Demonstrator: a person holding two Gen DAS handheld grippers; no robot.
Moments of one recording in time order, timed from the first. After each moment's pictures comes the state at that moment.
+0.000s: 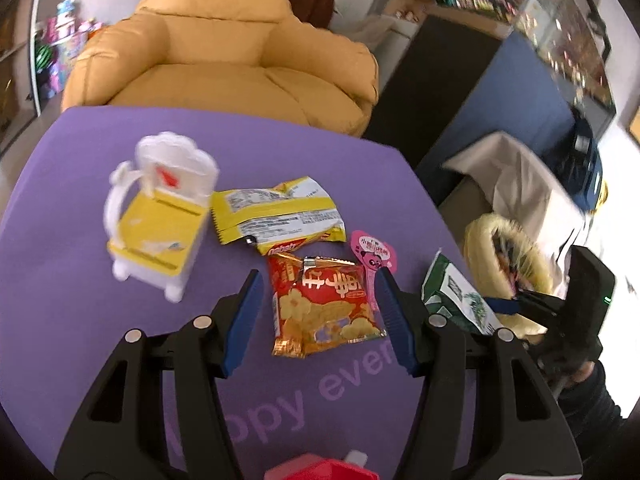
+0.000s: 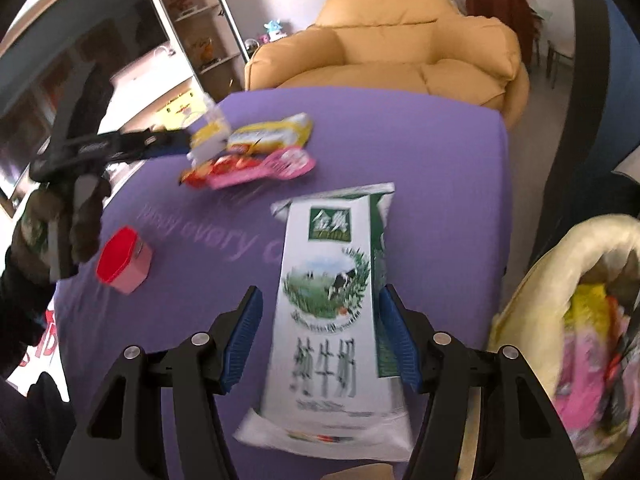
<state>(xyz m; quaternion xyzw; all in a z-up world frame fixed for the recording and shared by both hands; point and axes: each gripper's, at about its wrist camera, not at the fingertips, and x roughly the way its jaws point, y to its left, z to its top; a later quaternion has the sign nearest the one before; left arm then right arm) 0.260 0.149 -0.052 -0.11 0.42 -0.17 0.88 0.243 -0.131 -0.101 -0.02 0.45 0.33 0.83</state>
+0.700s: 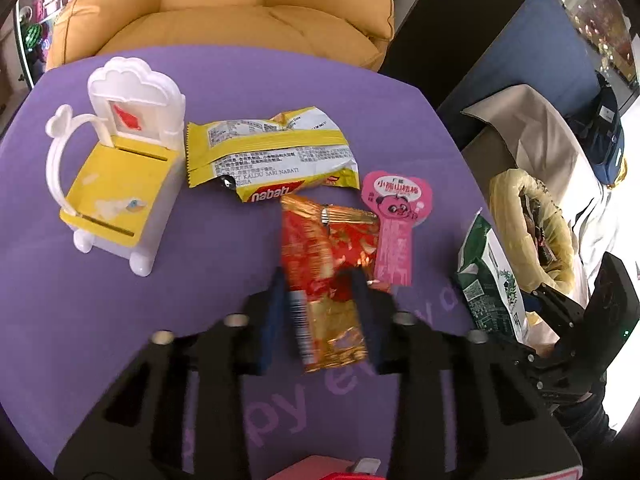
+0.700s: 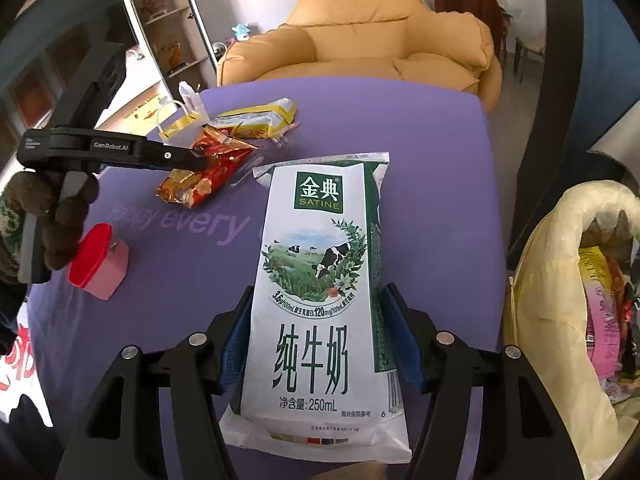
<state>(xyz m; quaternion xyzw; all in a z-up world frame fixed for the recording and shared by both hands) 0.275 0.134 -0.086 -0.09 0.51 -0.16 0.84 0.226 -0.115 -0.119 -0.03 0.44 0.26 0.86</state>
